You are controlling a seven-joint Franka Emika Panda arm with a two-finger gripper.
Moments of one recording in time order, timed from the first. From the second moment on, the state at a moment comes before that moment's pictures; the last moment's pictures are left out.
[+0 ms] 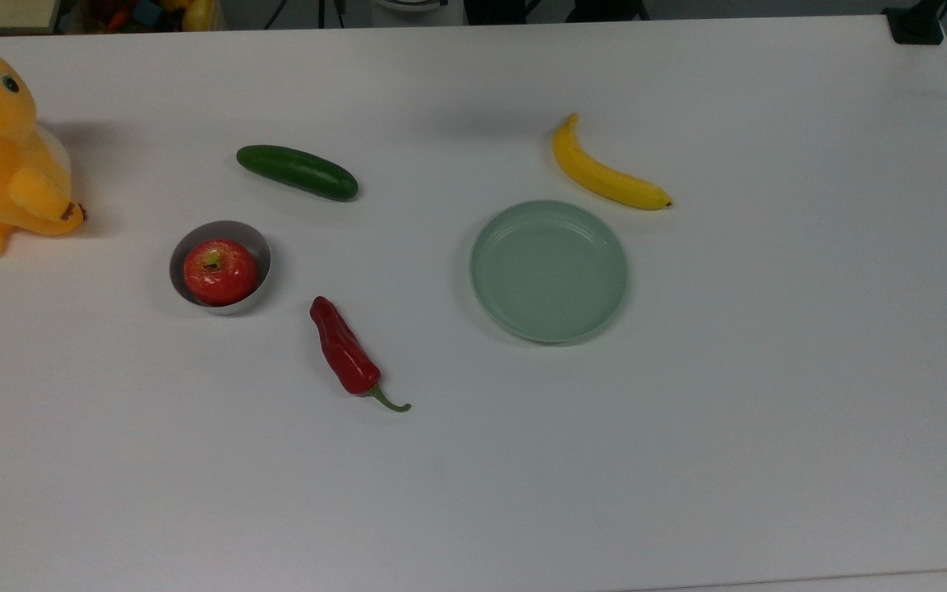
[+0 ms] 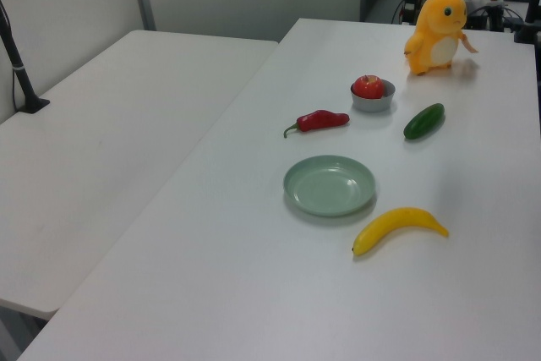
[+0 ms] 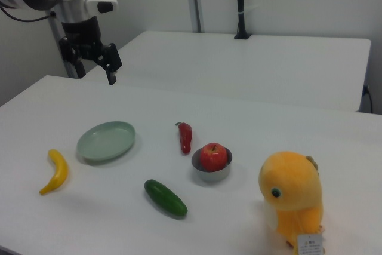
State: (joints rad) arm 0.01 -0.05 0.05 -1.64 0.08 1.66 -0.05
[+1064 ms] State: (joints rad) arm 0.01 -0.05 0.02 -1.63 0.08 1.66 -0.07
